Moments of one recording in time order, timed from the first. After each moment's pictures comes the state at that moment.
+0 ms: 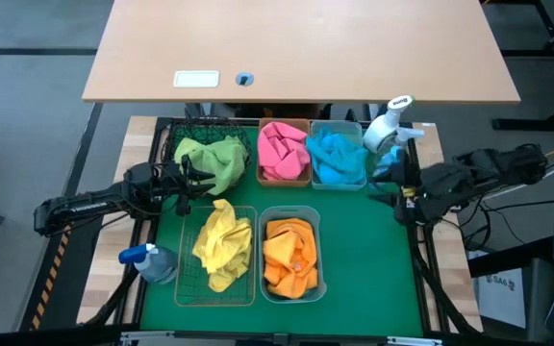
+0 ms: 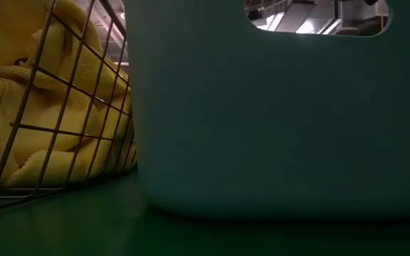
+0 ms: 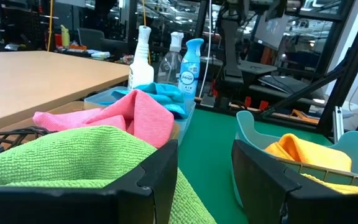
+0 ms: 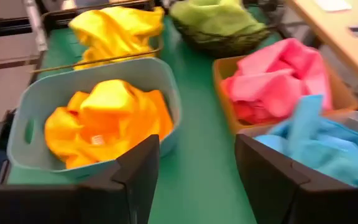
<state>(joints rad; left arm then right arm) 0.33 0.13 0.01 0.14 0.14 -0.17 0.33 0.85 1.20 -1.01 0.36 0.34</state>
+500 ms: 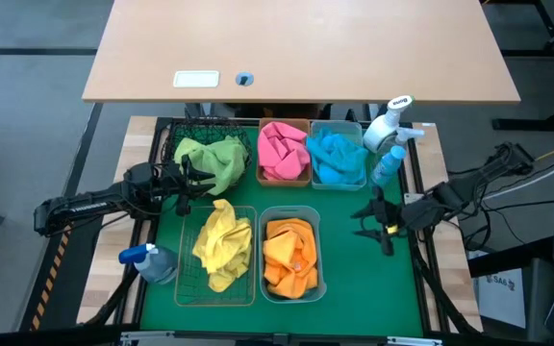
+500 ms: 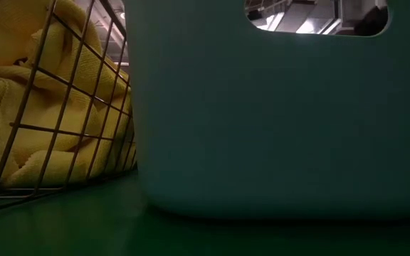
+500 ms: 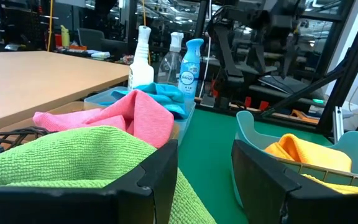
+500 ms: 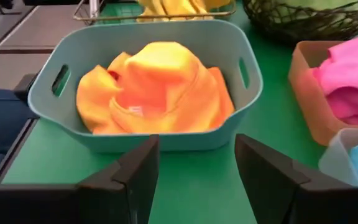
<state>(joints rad) 0.33 0.13 0.01 0.14 0.14 -0.17 0.53 0.74 0.62 -0.43 0.36 0.30</state>
